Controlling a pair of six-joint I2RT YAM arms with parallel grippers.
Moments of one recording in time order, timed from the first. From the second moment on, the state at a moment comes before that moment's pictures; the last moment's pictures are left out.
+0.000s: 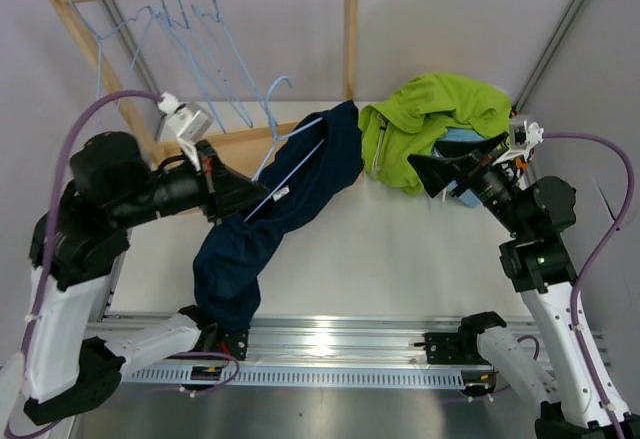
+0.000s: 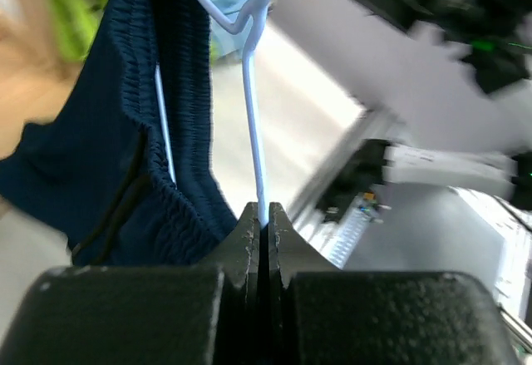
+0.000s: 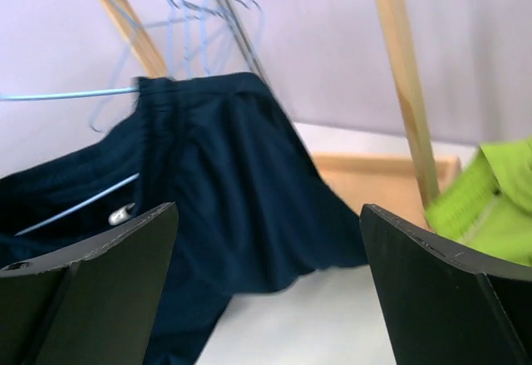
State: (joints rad) left arm -0.59 1.02 1.76 -1.02 0.39 -0.28; right arm 0.23 0.72 0.95 -0.02 -0.46 0.50
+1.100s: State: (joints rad) left arm -0.59 0.89 1.78 -0.89 0.65 -0.44; right arm 0.25 0.87 1.01 0.24 -0.20 0.57
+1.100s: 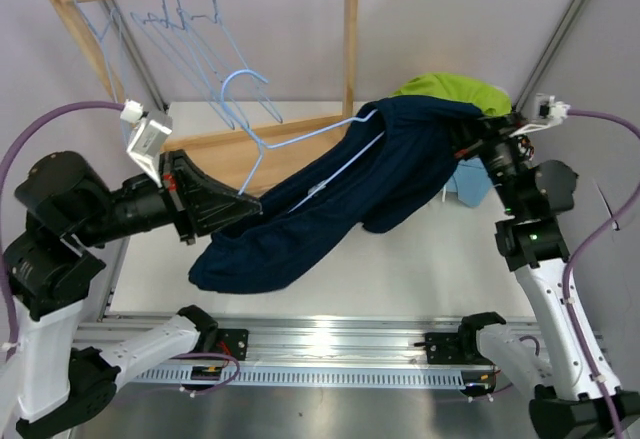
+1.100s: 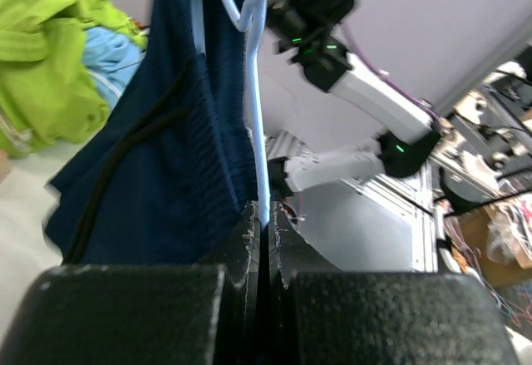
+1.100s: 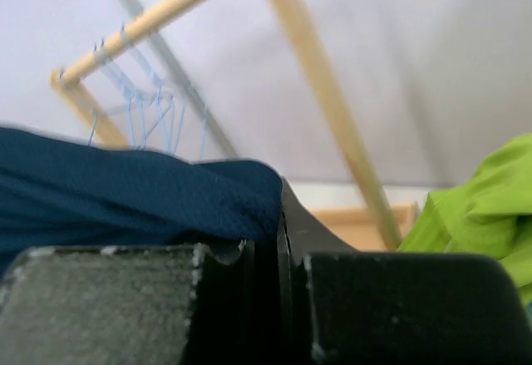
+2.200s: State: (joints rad) left arm -0.60 0.97 1.79 -0.91 0.44 -0.40; right arm 0.02 0.85 0.89 0.14 -0.51 0.75
